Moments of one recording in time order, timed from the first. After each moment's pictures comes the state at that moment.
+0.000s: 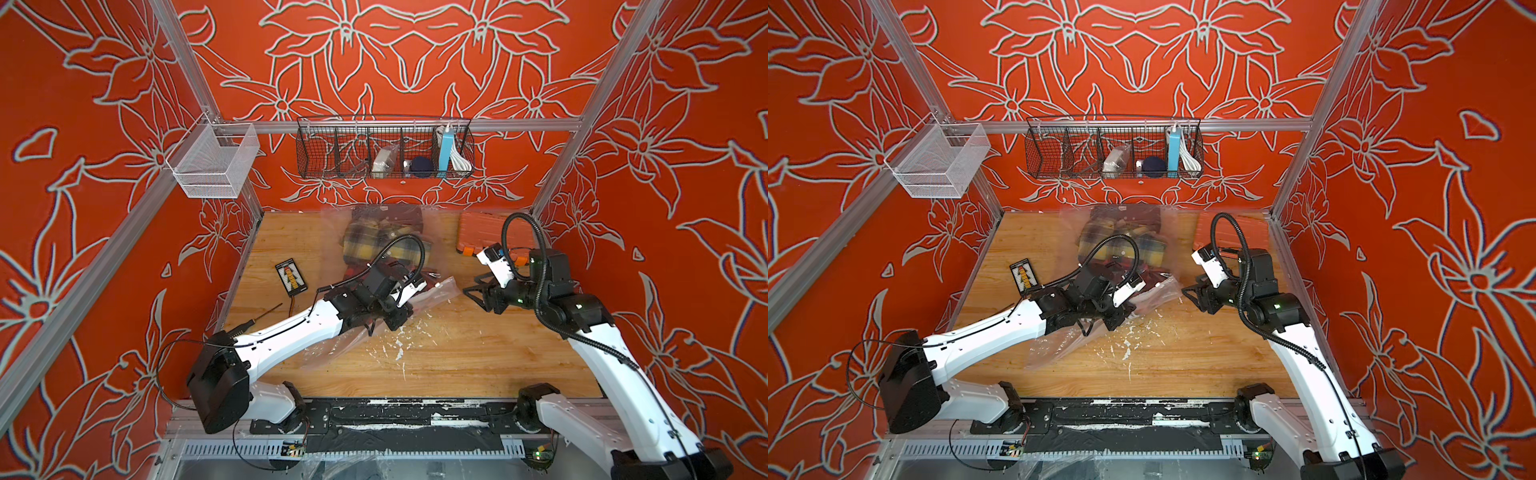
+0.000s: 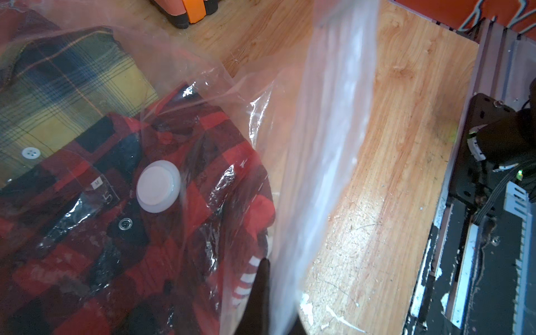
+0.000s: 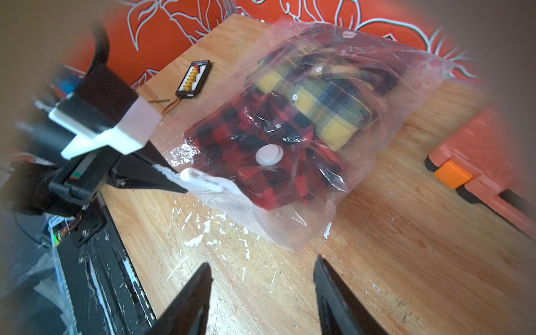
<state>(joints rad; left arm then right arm) -0.78 1.36 1.01 -0.43 0.20 0.10 0.26 0.95 0.99 -0.75 -0.59 -0.27</state>
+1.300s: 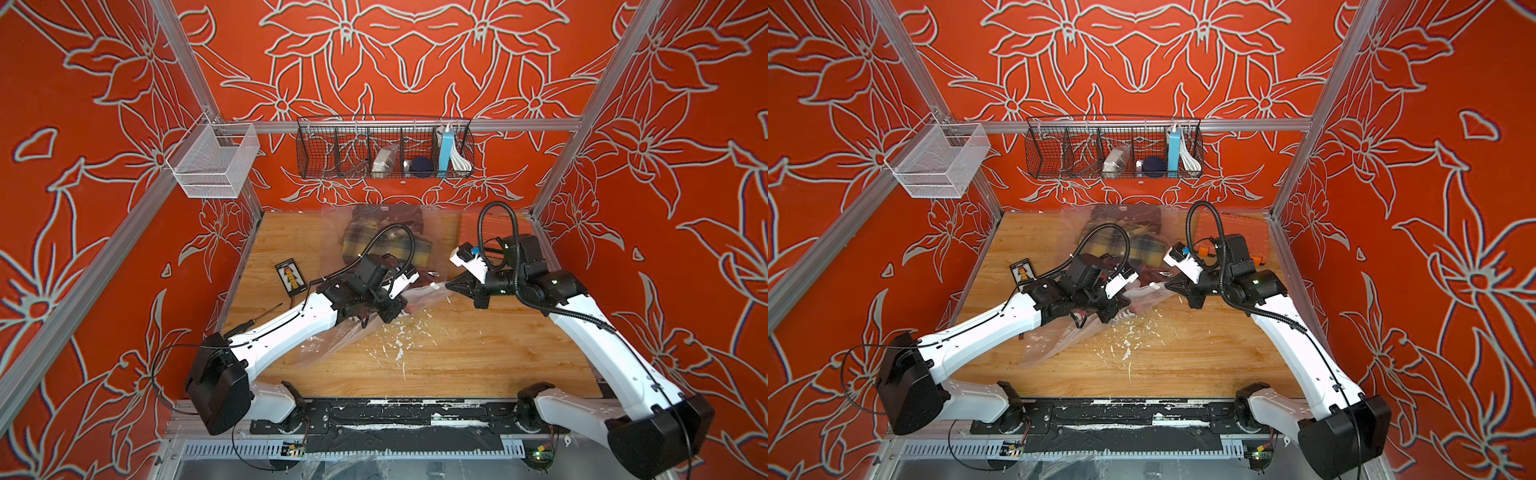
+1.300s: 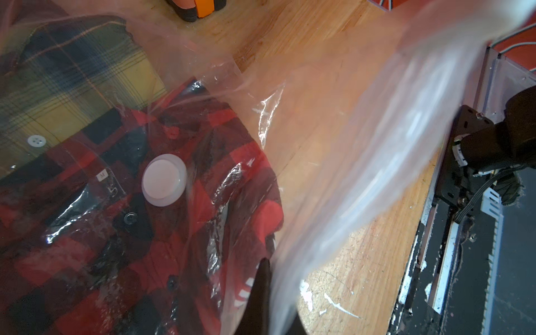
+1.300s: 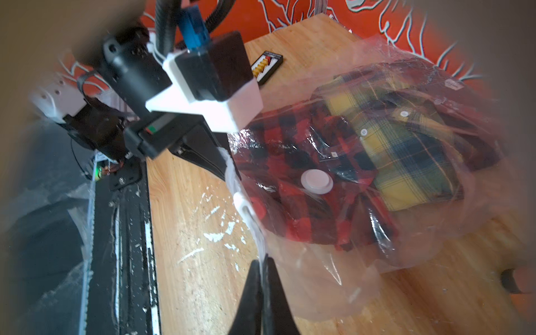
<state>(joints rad) -0.69 1.36 1.05 -0.49 0.28 0.09 0.36 1.12 1.10 -0.74 -0.76 -0.45</state>
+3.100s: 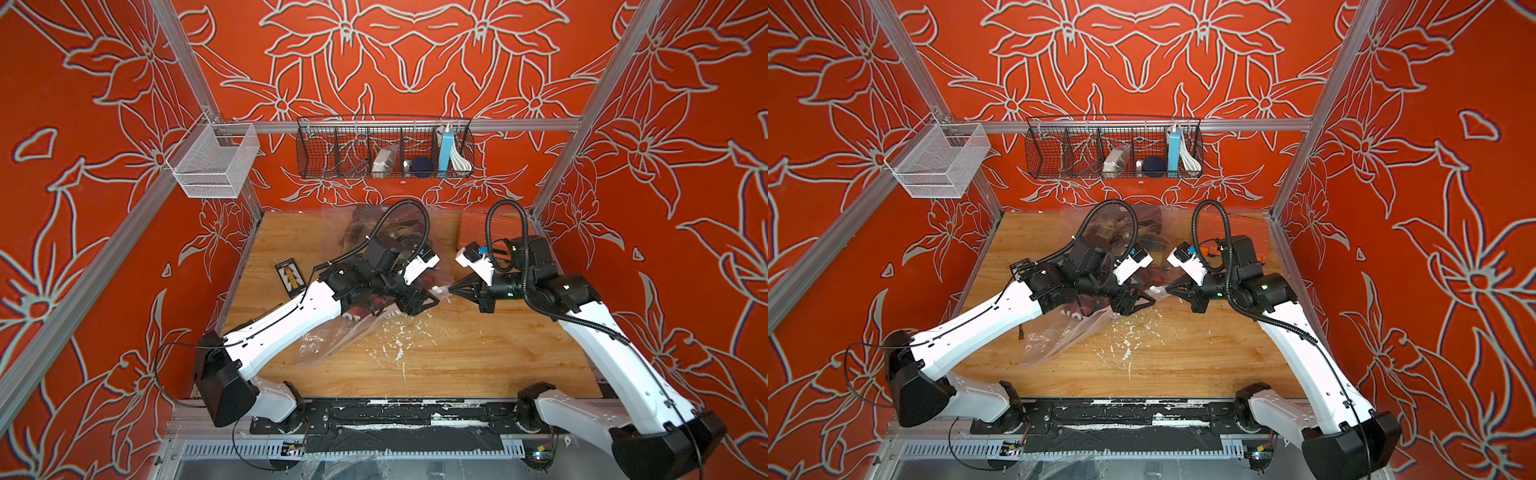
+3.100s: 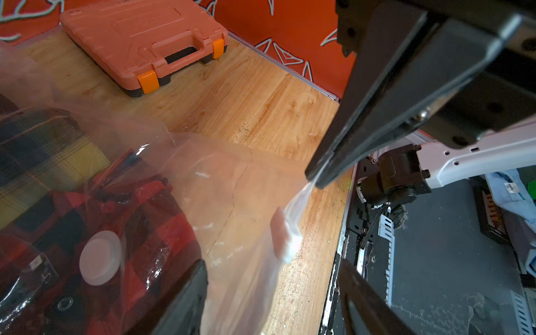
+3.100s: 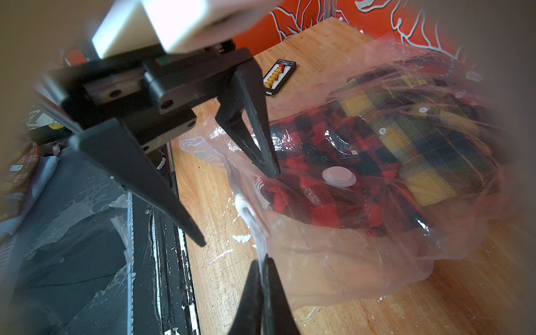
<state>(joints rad) -0.76 1.42 1.33 -0.57 0.44 -0.01 0.37 1.07 1.13 -0.83 -0.80 -0.38</state>
